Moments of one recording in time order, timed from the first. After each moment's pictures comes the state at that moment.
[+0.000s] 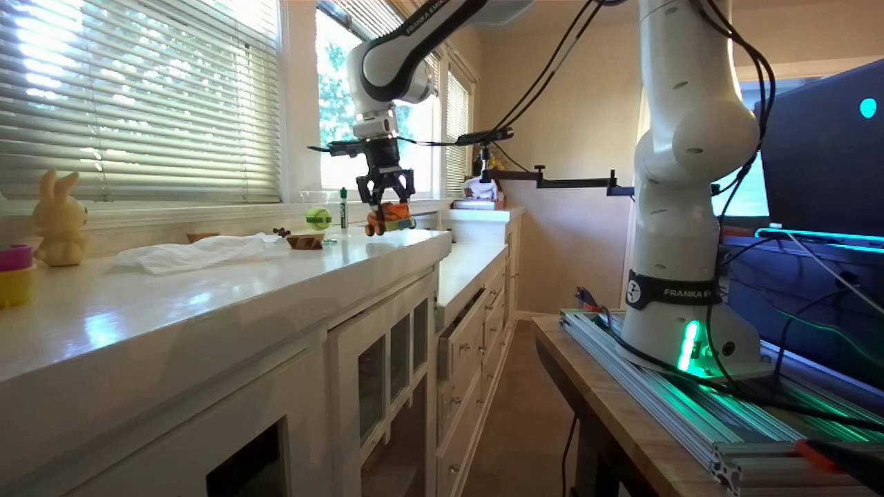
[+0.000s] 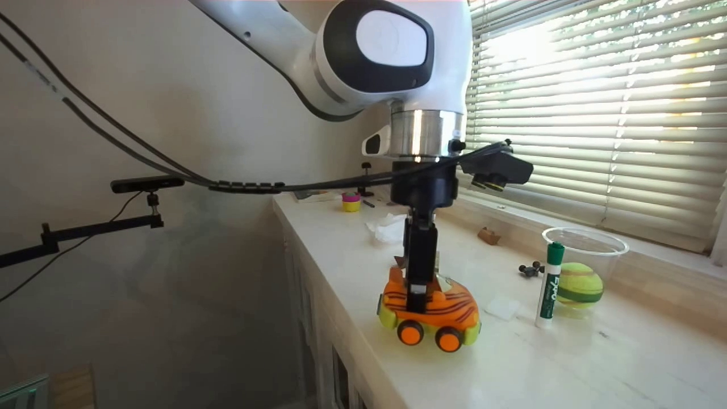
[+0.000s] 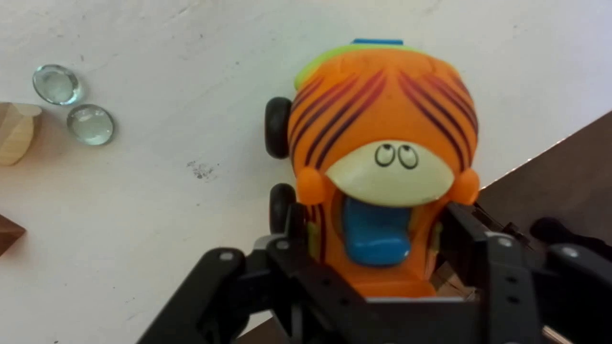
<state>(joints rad) -0.31 0.10 -0.15 -2.06 -0.16 2.06 -2.63</state>
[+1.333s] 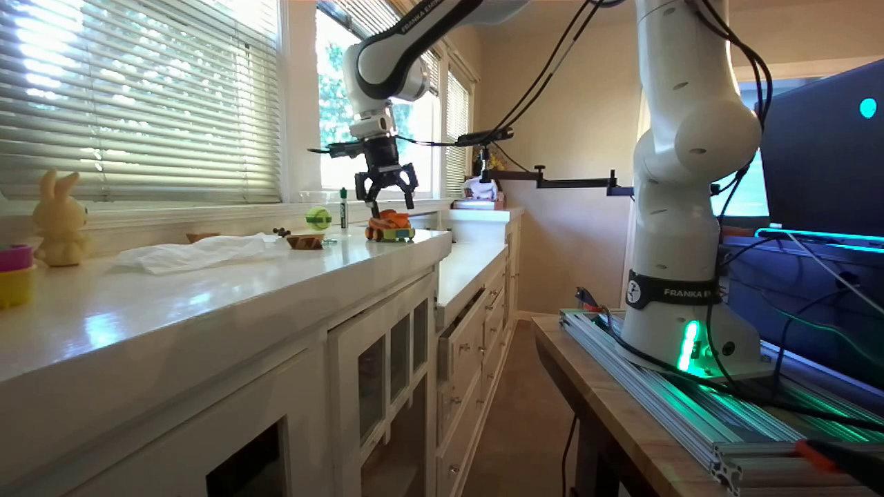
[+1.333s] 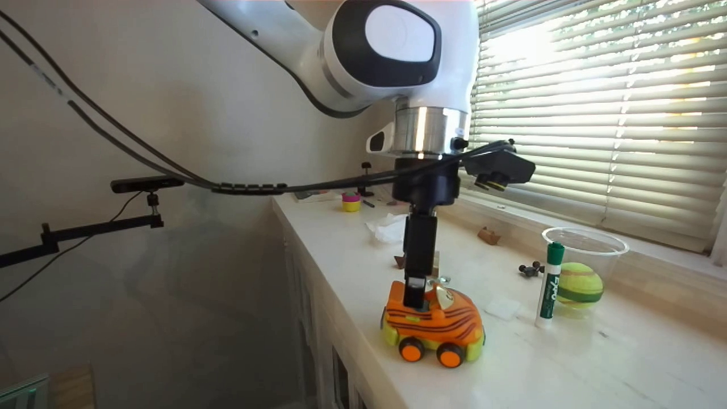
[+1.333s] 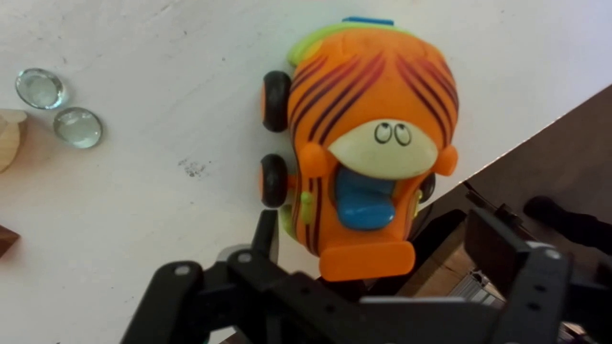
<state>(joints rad) -0.29 0.12 -0.17 -2.02 -0.16 1.99 -2.59</state>
